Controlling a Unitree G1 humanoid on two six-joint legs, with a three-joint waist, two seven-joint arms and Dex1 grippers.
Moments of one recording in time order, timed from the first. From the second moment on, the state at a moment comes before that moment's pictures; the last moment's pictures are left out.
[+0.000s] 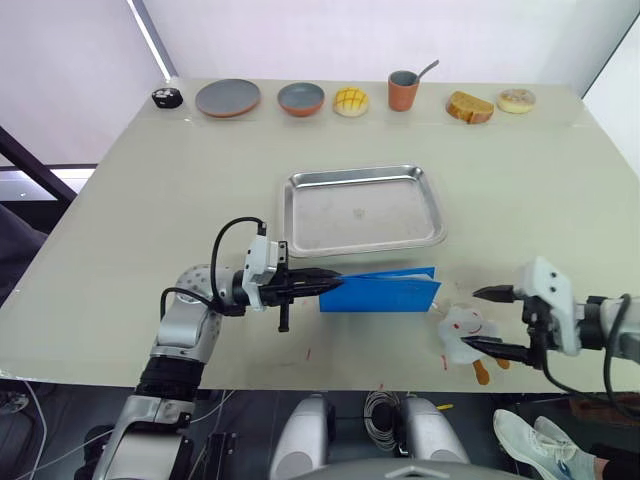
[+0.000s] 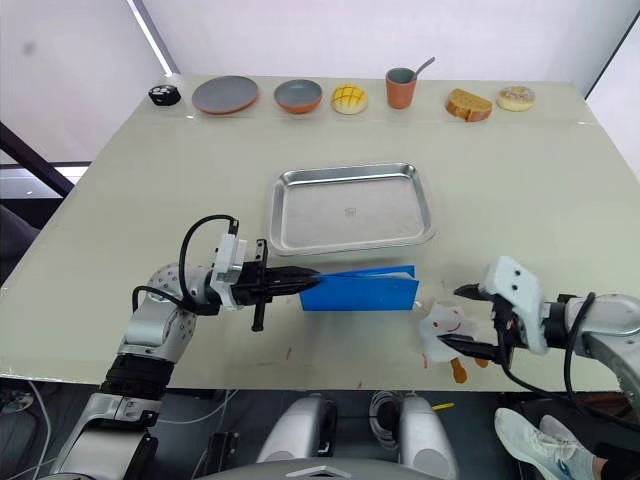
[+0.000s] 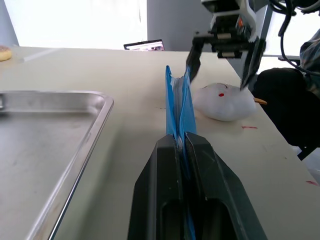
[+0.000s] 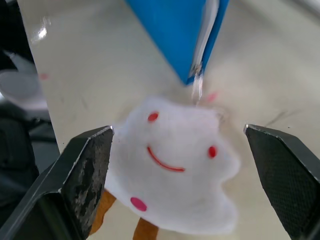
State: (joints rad) left arm -0.32 0.51 -0.05 0.13 -0.46 -0.01 -1.40; right arm 0.07 -0.98 -0.08 -0.57 0.50 0.72 0.97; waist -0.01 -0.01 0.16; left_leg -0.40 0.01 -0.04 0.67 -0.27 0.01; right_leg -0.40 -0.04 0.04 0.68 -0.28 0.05
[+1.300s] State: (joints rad) left arm -0.31 0.52 -0.05 0.12 -0.43 -0.08 -1.37; right arm -0.37 -0.96 -0.13 -0.30 0.65 0.74 1.07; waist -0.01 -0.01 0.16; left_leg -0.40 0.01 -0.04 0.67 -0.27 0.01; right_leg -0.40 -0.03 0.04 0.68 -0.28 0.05
